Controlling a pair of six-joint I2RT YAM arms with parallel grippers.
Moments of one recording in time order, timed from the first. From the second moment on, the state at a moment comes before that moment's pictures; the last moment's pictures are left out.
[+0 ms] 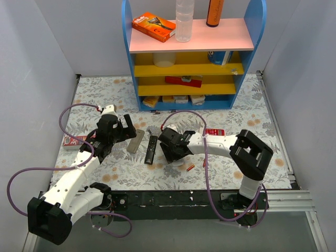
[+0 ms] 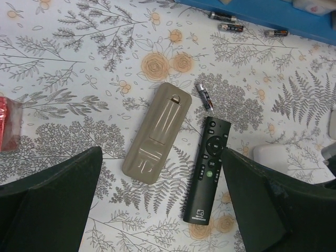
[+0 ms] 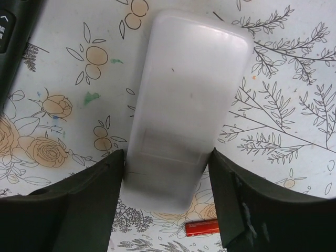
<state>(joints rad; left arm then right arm) -0.36 0.93 0.70 -0.39 -0.21 -0.49 1.06 1.77 1.10 -0.53 0.23 0.52</state>
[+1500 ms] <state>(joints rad) -0.47 1.04 0.38 0.35 0.54 -1.12 1.16 1.28 0.76 0.07 0.13 0.07</state>
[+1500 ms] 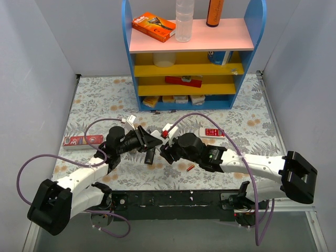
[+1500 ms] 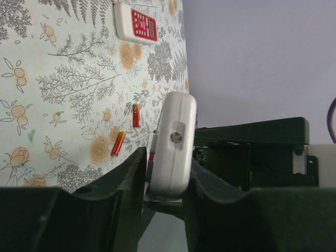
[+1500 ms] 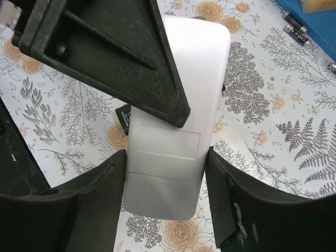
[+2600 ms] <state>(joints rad) -0.48 0.92 0.06 1.03 0.30 -1.36 1.01 1.04 0.44 0.43 0.01 0.86</state>
